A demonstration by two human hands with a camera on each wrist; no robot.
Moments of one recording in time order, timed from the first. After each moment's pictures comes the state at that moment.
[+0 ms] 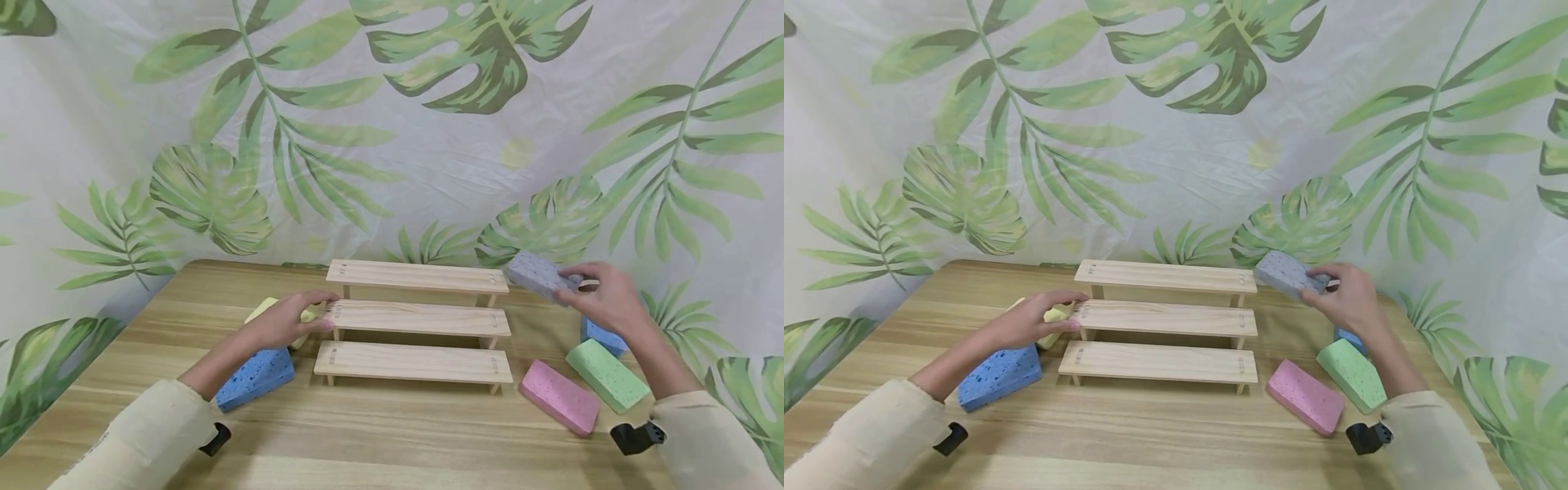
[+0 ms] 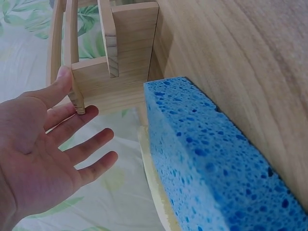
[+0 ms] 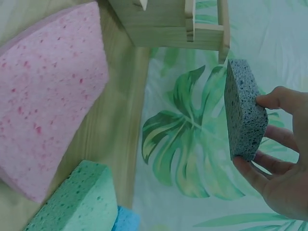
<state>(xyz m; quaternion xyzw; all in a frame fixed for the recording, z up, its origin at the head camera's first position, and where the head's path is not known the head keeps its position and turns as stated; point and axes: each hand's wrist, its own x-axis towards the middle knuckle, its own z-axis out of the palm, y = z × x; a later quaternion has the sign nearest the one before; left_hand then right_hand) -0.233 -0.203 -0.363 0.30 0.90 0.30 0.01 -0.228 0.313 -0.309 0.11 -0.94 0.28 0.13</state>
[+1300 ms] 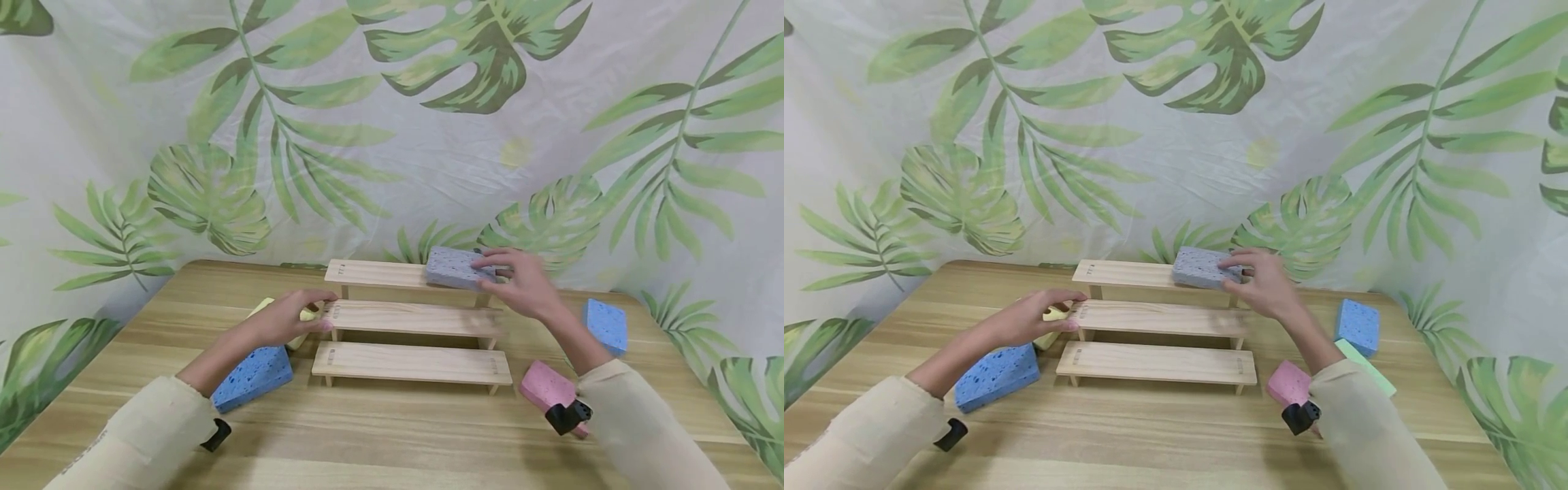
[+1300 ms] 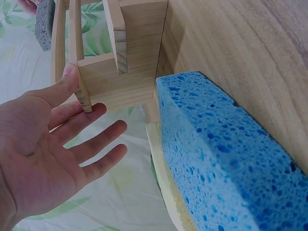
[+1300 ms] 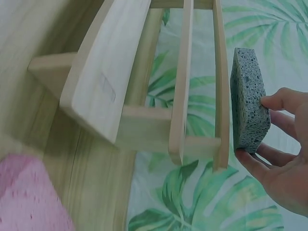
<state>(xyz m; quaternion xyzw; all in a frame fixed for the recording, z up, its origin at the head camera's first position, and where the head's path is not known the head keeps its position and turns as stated) -0.240 -0.201 -0.357 0.31 0.91 0.28 0.03 -0.254 0.211 -0.308 0.24 -0.89 0.38 0.07</state>
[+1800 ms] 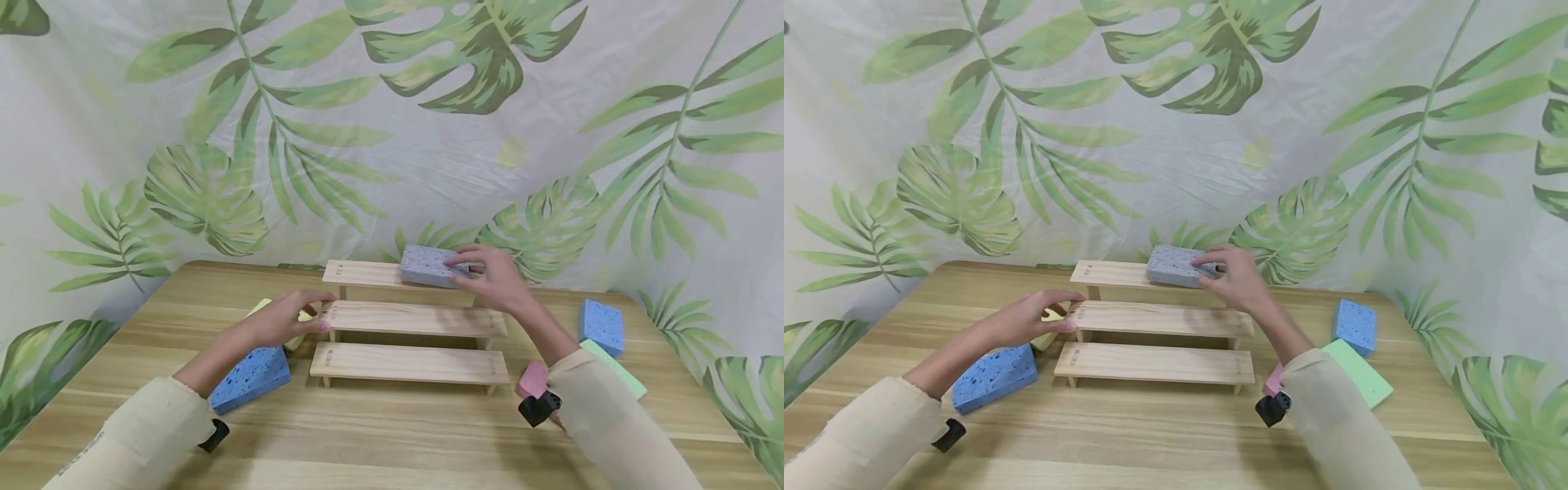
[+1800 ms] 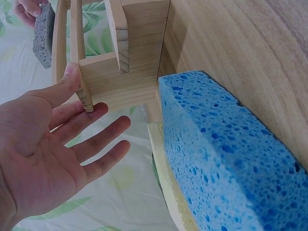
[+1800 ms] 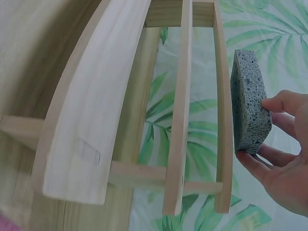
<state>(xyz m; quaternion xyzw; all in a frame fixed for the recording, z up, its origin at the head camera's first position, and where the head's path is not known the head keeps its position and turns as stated) -0.240 -0.201 -0.357 0.32 0.90 0.29 0.04 -0.265 0.179 -0.308 0.25 -0.89 0.38 0.08</state>
